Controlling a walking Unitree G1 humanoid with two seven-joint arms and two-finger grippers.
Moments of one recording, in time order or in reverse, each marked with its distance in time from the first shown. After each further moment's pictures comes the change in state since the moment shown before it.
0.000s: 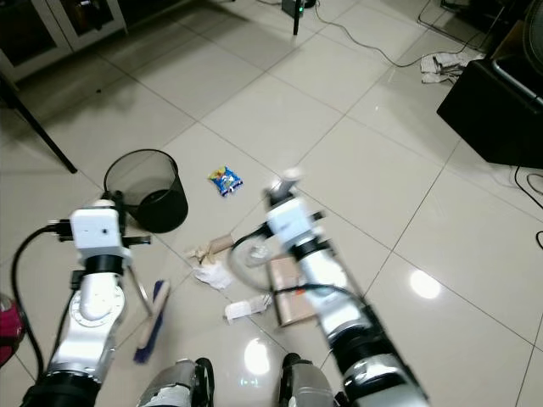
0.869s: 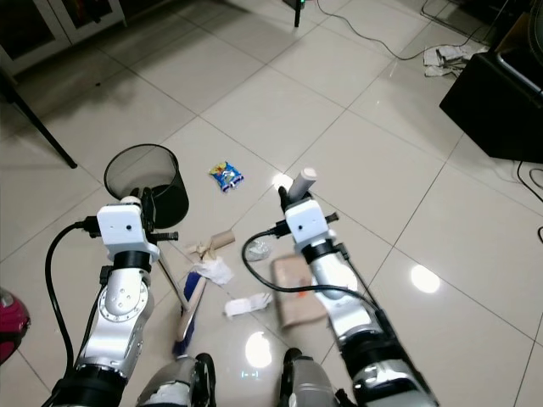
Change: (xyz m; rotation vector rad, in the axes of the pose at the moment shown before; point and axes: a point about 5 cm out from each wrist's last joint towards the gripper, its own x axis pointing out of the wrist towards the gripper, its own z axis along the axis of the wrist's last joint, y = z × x) left arm 0.000 -0.035 0.008 -0.133 -0.001 -0.061; right arm -0.010 -0.030 -0.005 -0.015 -0.004 -0.090
